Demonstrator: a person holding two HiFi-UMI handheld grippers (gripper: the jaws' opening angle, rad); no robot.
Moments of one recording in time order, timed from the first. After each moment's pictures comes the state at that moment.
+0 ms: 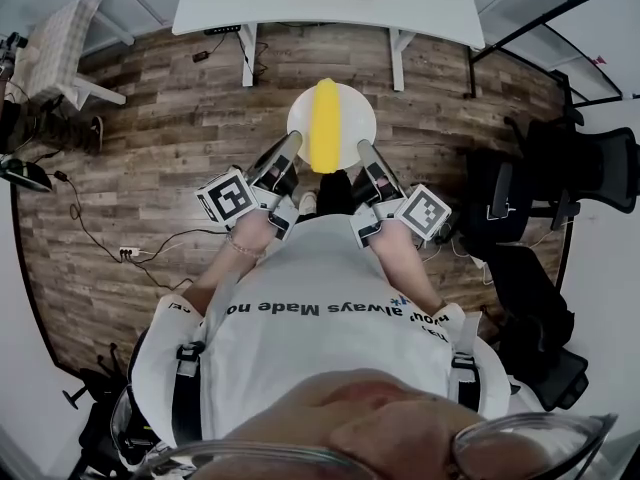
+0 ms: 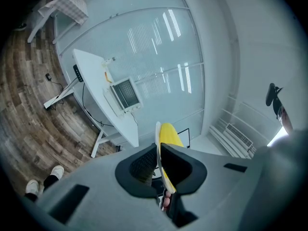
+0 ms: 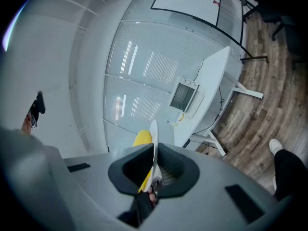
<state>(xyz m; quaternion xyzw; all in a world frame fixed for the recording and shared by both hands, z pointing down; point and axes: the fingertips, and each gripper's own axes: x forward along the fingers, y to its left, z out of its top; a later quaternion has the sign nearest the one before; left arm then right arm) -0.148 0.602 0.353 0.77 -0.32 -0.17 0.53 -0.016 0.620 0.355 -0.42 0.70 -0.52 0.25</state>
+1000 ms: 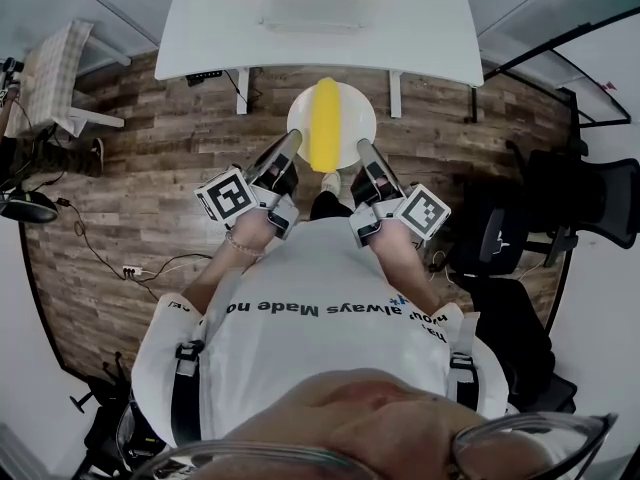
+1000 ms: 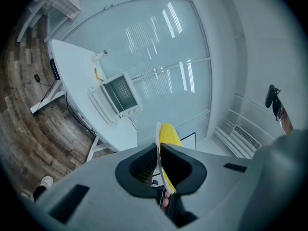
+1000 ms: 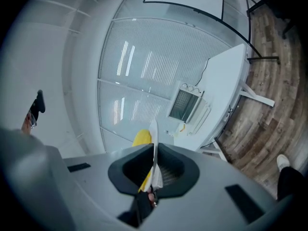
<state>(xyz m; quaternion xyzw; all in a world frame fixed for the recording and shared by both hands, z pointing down) -0.078 0.407 0.352 0.76 -0.33 -0.17 0.53 0.055 0.424 0.358 -0.41 0.70 -0.53 0.26</state>
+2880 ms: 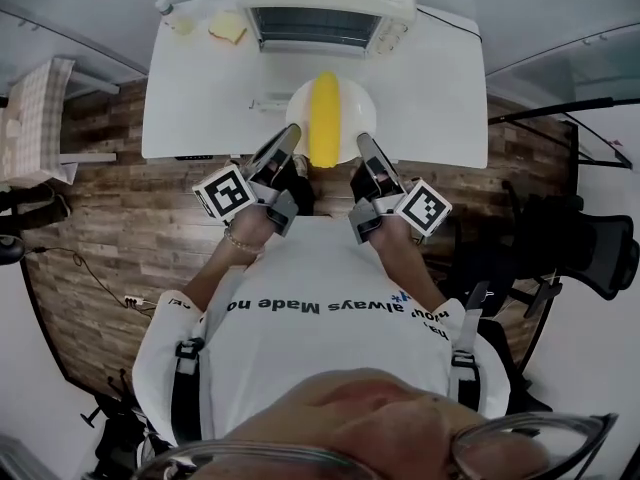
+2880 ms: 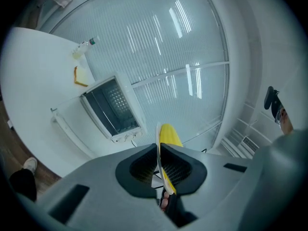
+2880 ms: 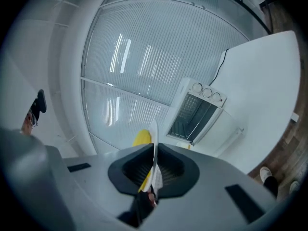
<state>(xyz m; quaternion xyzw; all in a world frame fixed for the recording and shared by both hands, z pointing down) -0.069 0.068 0.367 0.74 -0.33 -0.20 0.55 0.062 0.082 0.371 -0.41 0.70 -0.53 0.25</state>
